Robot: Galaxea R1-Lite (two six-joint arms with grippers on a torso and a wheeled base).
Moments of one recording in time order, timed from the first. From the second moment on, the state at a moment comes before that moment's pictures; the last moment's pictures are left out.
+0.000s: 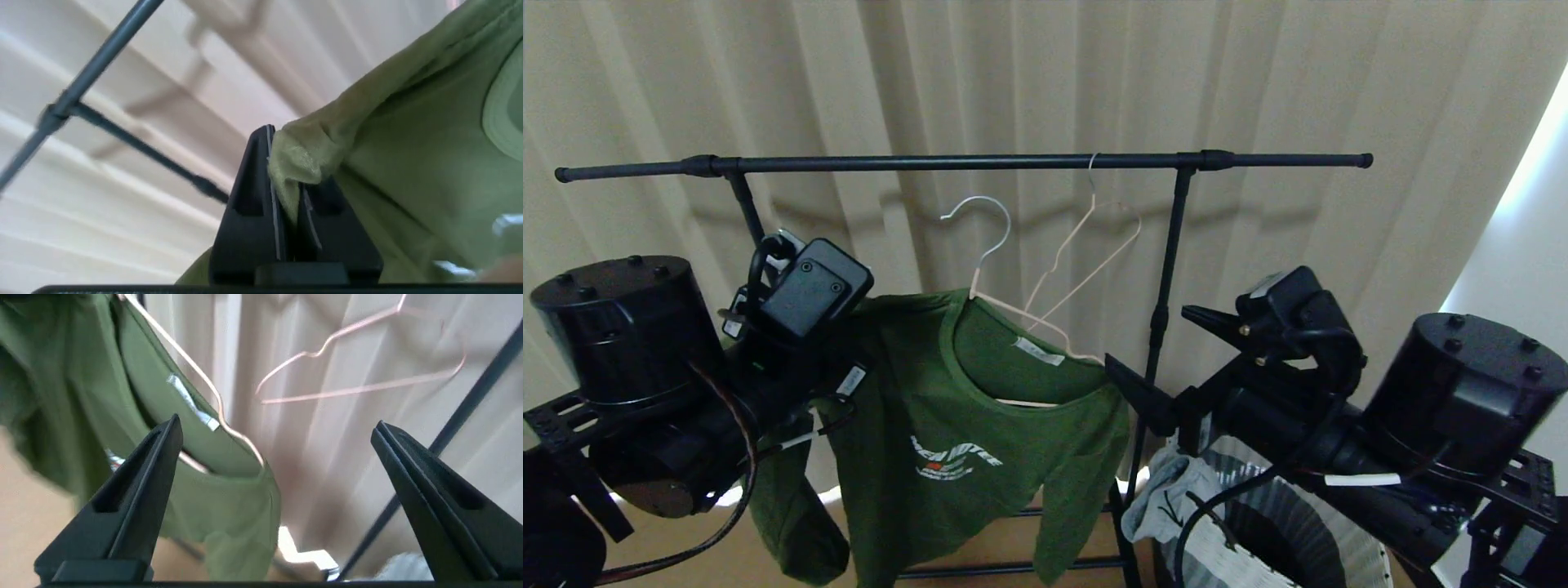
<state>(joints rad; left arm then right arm) -0.46 1.53 -0.57 -0.88 0.35 0.66 0.75 1.70 -0.55 -1.12 -0.16 -0.13</state>
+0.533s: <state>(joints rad) -0.54 1.53 -0.57 -0.88 0.36 0.51 0.73 1.81 -0.66 -1.10 -0.18 -0.21</state>
